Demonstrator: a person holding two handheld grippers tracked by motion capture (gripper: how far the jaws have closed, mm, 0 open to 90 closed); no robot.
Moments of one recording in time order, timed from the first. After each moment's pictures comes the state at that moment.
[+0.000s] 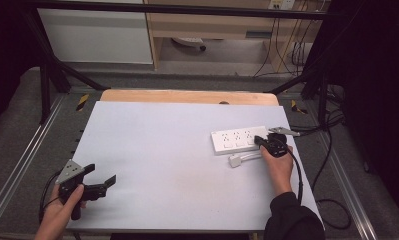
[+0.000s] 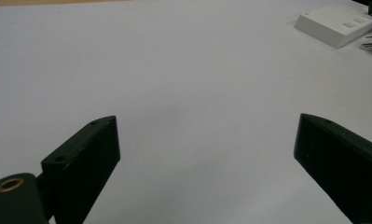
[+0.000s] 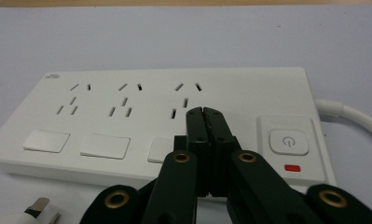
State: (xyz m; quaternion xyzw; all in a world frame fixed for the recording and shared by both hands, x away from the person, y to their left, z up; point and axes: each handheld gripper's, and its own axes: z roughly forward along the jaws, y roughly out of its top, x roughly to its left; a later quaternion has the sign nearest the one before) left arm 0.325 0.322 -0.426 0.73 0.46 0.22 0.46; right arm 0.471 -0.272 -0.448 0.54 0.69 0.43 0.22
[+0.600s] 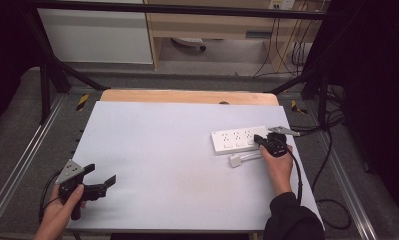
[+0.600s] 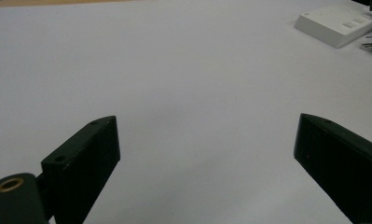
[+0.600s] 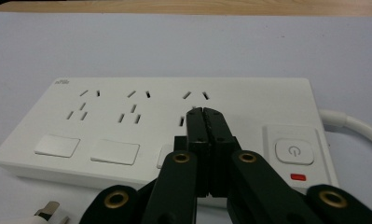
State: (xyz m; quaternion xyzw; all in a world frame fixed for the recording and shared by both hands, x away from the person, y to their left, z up) left arm 0.324 0.322 -0.426 0.73 0.46 0.22 0.46; right arm 0.469 -0.269 -0.444 0.53 0.69 0.44 0.23
